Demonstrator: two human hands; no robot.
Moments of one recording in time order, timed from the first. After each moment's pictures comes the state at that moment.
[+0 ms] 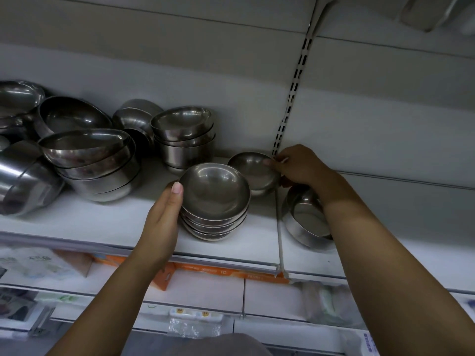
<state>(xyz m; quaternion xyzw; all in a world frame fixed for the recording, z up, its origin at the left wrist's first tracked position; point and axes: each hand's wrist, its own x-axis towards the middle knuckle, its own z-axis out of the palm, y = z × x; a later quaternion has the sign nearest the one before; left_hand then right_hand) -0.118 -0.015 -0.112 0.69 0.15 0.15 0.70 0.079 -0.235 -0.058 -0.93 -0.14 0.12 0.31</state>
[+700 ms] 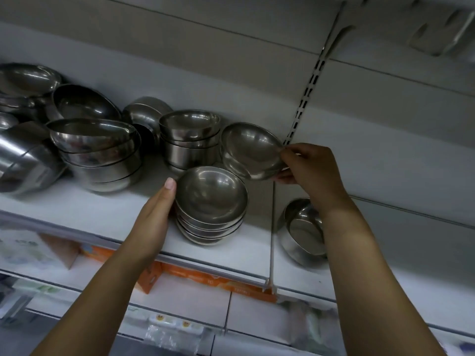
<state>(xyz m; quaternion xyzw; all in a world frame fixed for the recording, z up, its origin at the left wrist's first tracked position) -0.110 -0.001 -0.132 0.63 0.15 0.15 0.75 0.030 -0.231 -0.017 -0.80 -0.10 0.04 0.59</state>
